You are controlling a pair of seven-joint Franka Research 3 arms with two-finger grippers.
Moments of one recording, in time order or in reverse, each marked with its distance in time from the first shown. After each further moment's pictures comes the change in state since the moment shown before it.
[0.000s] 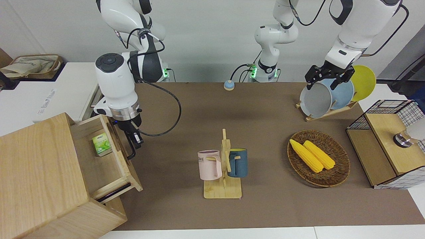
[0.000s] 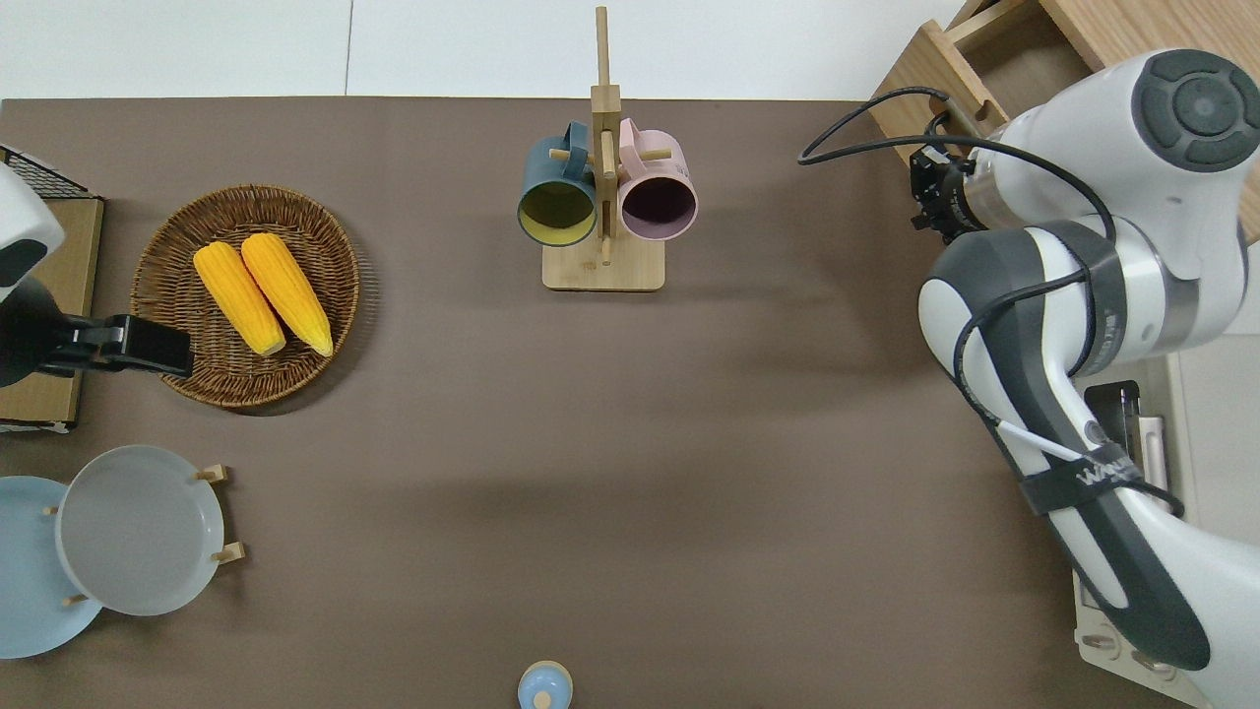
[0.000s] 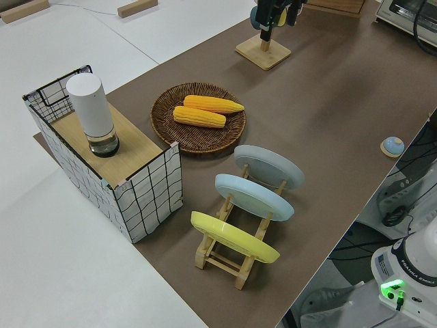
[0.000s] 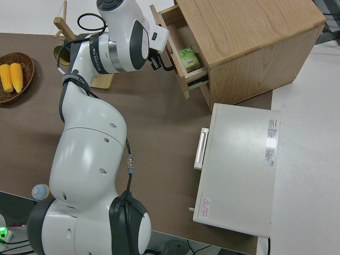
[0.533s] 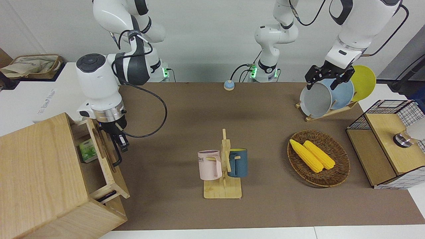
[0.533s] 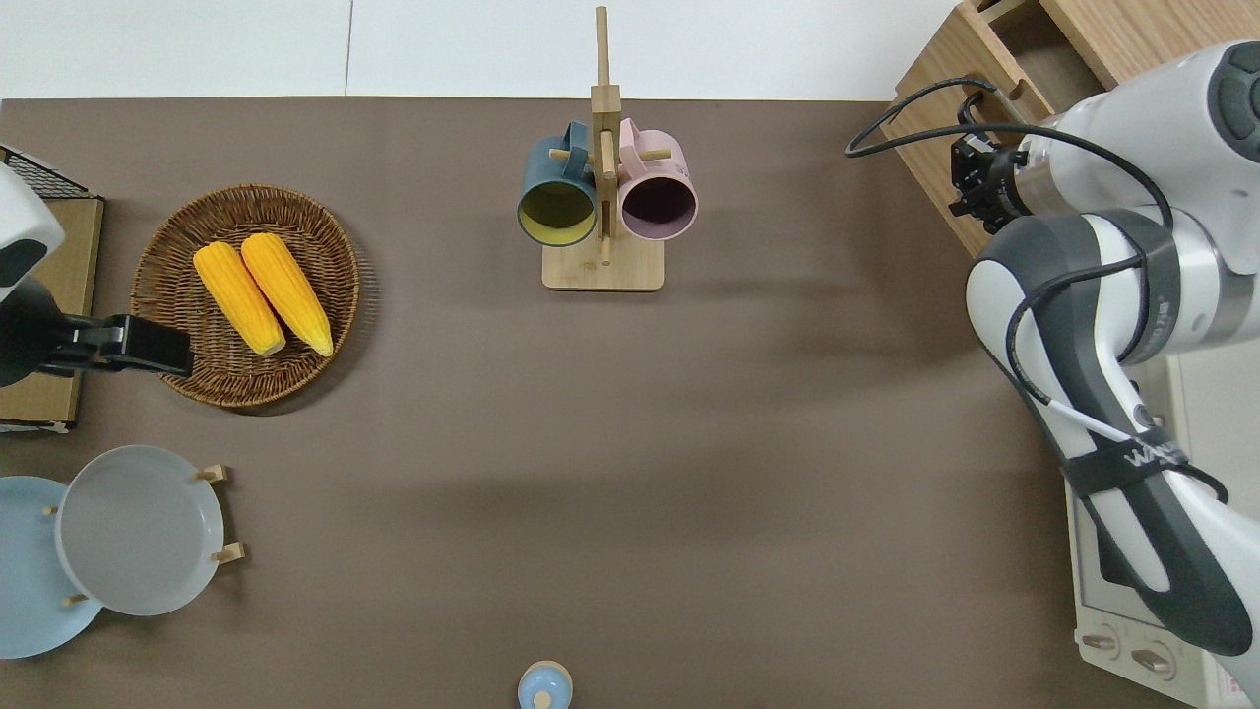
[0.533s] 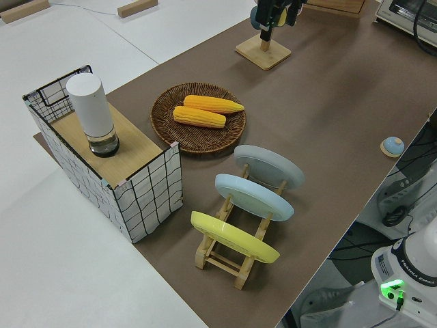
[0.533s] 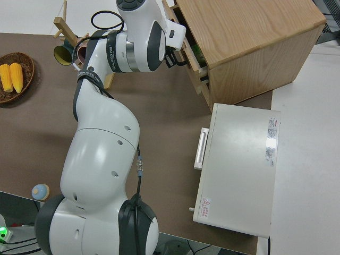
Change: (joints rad) left arm 0.000 0.000 0.000 0.000 0.000 0.000 0.000; right arm -0.069 0.004 0.005 0.000 0.034 0.041 -0.119
